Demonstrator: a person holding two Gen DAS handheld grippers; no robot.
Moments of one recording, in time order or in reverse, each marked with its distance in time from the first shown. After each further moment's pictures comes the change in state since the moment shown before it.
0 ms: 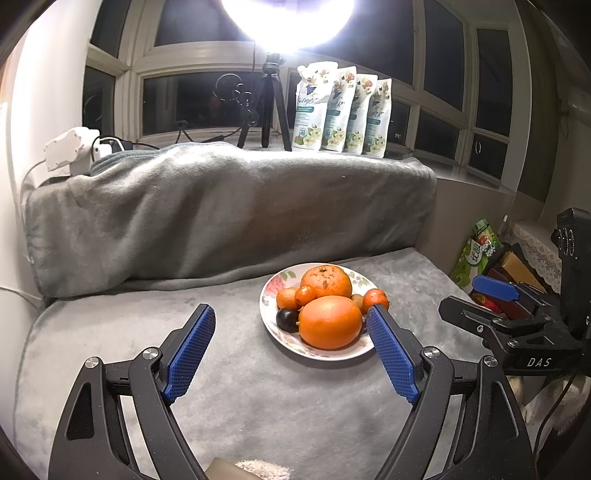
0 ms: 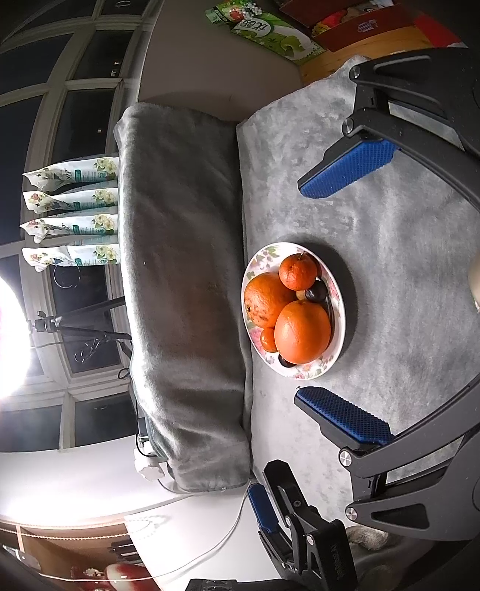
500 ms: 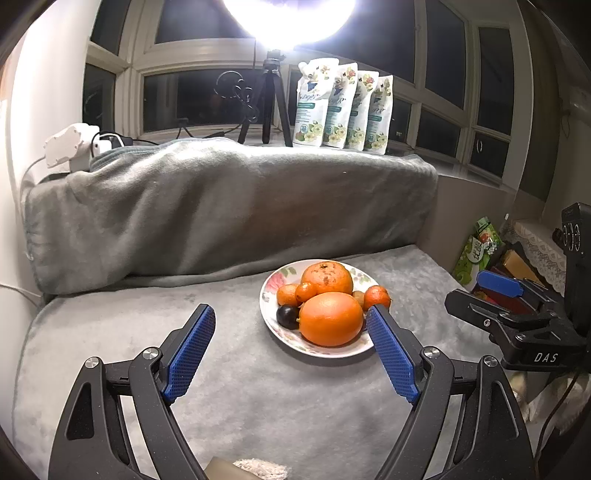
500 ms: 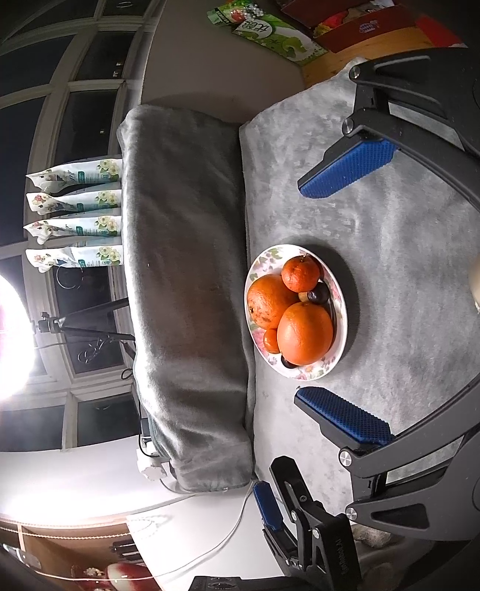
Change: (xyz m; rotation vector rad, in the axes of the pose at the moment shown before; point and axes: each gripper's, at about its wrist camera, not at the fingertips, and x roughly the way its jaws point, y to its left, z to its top) left arm 0.003 0.001 -0.003 -0.006 0.010 0.004; right arm -0.004 -0.001 0.001 0.001 -0.012 -0.002
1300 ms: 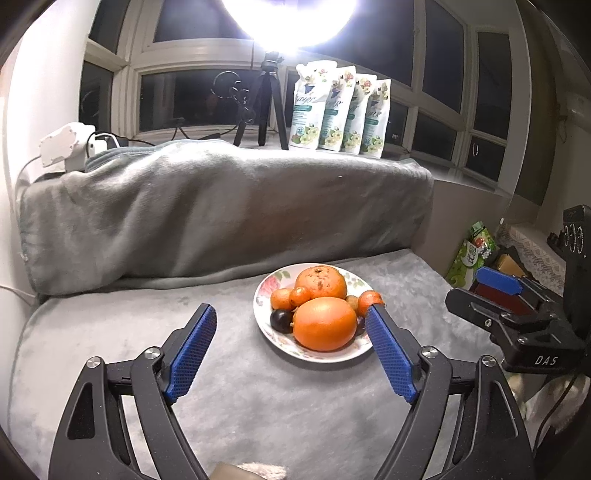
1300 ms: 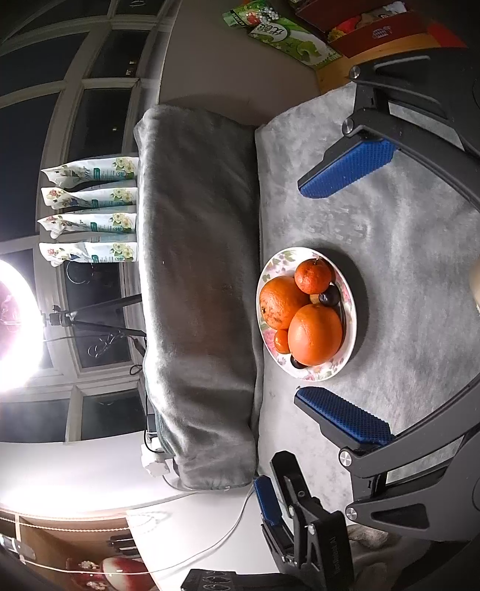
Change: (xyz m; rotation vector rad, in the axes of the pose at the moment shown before) left arm 0.001 0.000 0.004 -0.010 -0.006 -0.023; right arm -0.007 0.004 0.007 -0.033 -0.037 -0.007
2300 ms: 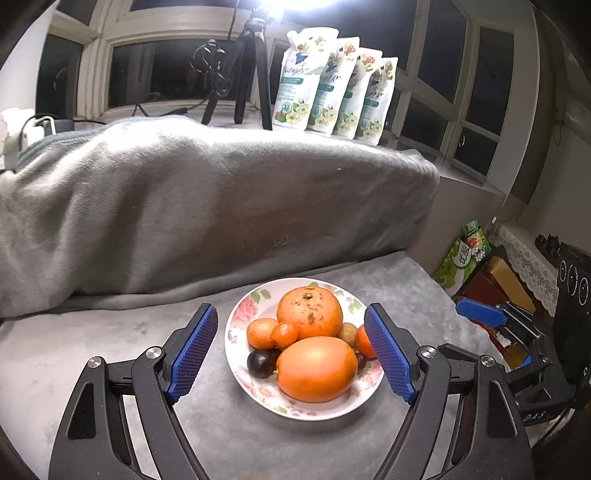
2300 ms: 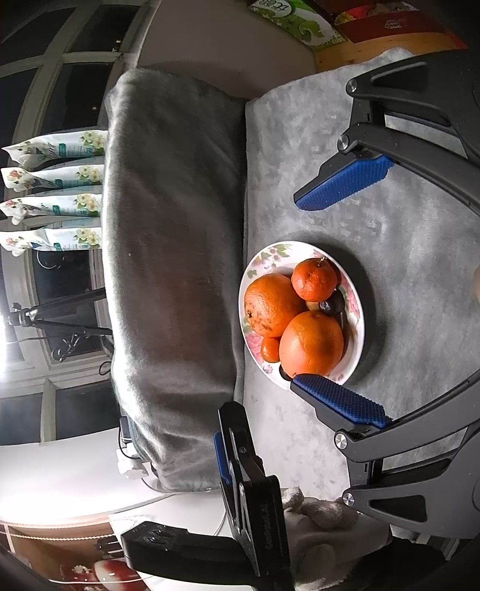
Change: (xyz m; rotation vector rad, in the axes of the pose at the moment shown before) left arm 0.073 0.008 0.038 -0.013 0.093 -0.118; right arm 0.051 -0.019 0.008 -0.014 0.111 0.074
